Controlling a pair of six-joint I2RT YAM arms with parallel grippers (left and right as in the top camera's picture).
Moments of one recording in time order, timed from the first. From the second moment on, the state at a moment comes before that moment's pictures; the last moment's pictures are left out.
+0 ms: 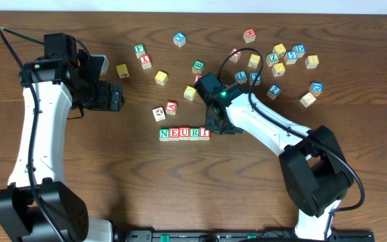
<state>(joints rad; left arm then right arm) 0.13 1.64 1.46 -1.14 0.21 0.20 0.62 1.97 1.40 -0.90 0.12 0.74</state>
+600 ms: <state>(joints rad) 0.13 1.64 1.46 -1.14 0.21 0.20 0.69 1.97 1.40 -0.91 0.15 0.75</state>
